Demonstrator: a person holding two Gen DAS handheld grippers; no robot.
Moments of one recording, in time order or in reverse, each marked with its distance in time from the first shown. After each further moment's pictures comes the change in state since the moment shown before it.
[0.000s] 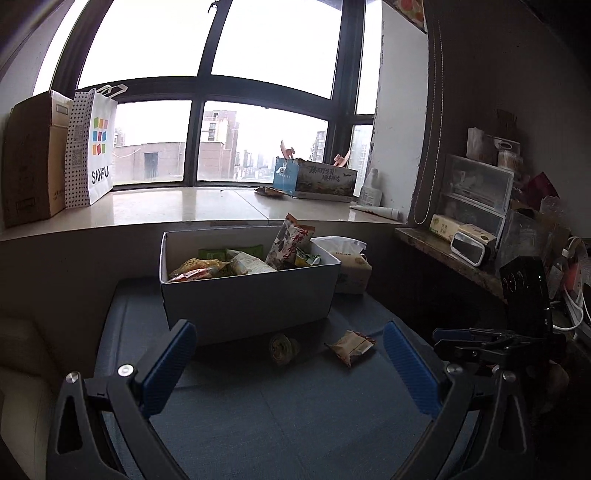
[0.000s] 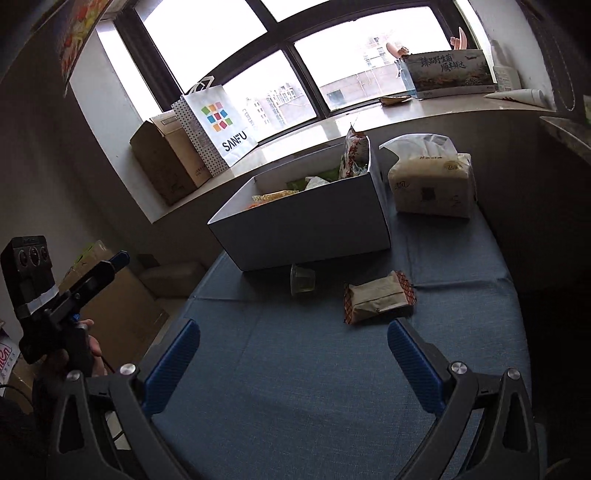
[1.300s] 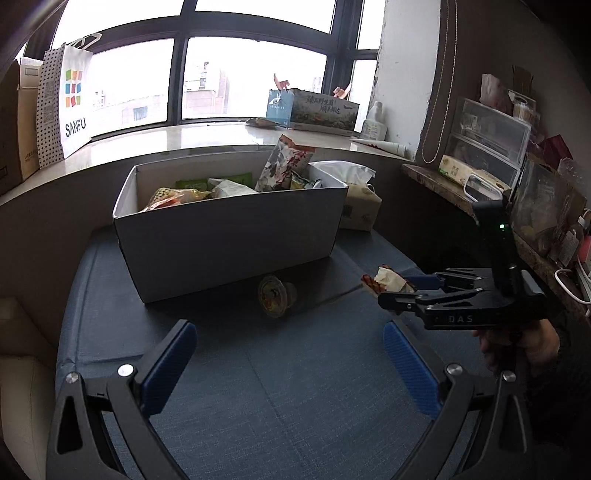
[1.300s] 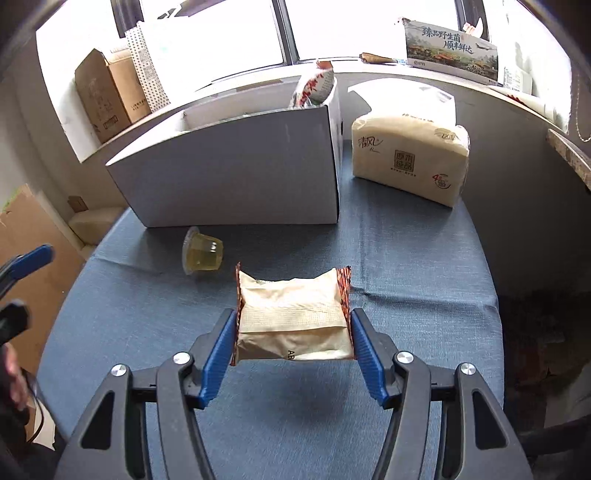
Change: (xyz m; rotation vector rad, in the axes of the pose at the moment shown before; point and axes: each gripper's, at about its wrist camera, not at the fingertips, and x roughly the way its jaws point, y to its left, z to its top) left arm 0.095 -0.007 -0.029 0.035 0.256 -0.012; right arm 0.087 -0.038 0.020 -0.130 0.185 -0.249
